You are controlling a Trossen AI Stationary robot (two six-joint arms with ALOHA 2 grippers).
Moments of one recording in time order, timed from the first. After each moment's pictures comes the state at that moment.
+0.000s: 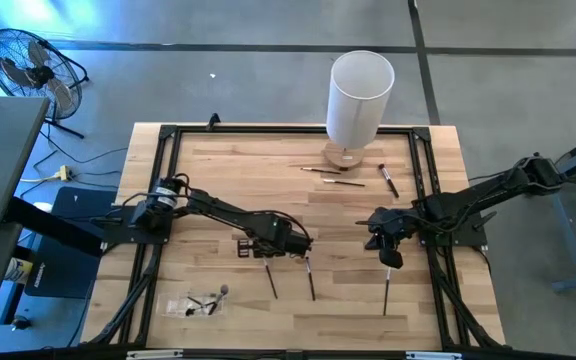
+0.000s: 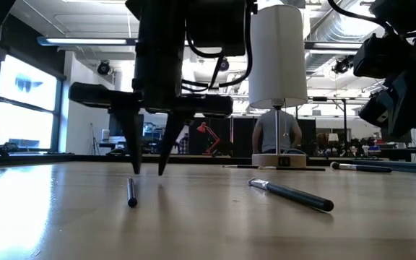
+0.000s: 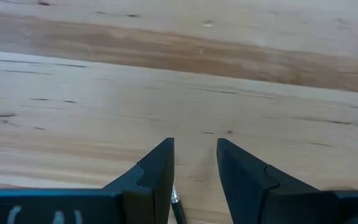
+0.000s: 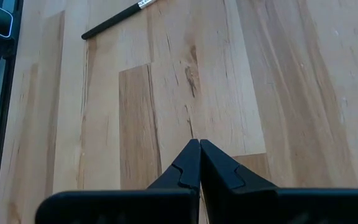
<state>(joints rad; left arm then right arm) -0.21 2.09 1.57 -1.01 -0.01 -1.88 0.25 0.92 0.36 -0.30 -0.11 0.52</state>
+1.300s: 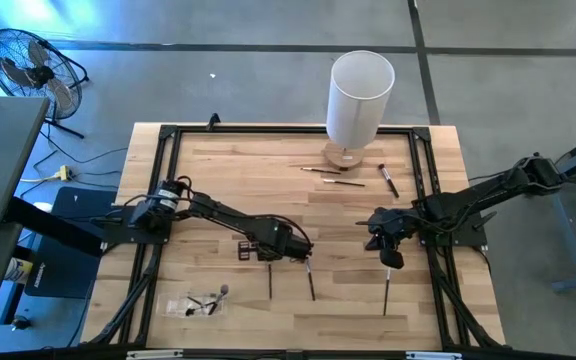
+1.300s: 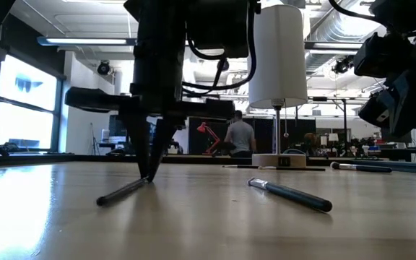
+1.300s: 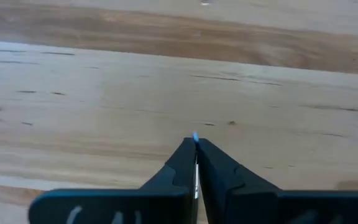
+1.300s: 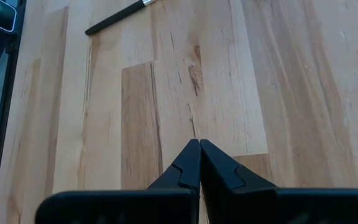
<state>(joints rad) -0.22 2.16 1.57 -0.98 -0.02 -1.88 0.25 0.92 0.36 -0.30 -0.12 0.49</state>
